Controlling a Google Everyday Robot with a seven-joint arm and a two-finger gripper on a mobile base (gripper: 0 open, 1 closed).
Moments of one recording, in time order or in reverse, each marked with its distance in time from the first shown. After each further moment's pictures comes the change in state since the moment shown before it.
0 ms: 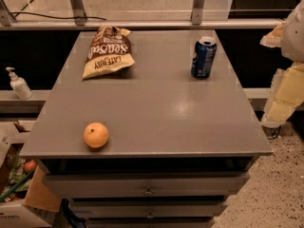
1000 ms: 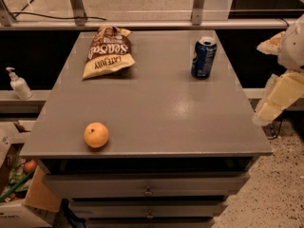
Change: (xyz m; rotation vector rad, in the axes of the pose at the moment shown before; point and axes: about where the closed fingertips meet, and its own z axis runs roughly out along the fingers) arm 0.007 -0.018 0.032 0.014 -0.133 0.048
